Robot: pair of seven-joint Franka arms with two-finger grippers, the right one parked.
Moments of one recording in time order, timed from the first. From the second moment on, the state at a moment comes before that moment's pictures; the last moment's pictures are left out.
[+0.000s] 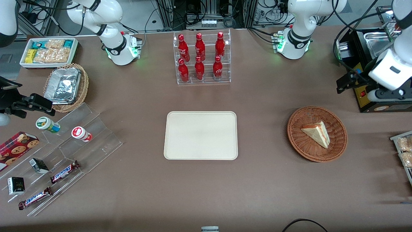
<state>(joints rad) -0.06 -0.01 -0.02 -1.64 0.01 1.53 -0.14</state>
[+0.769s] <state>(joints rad) 0.00 0.17 -0.02 -1.80 0.04 1.82 -0.68</state>
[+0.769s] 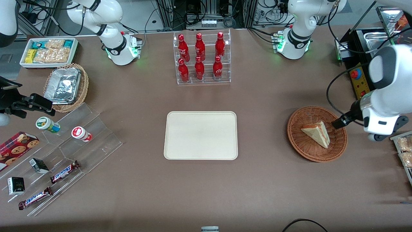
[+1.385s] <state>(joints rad) 0.00 0.21 0.00 -2.09 0.04 2.20 -0.82</state>
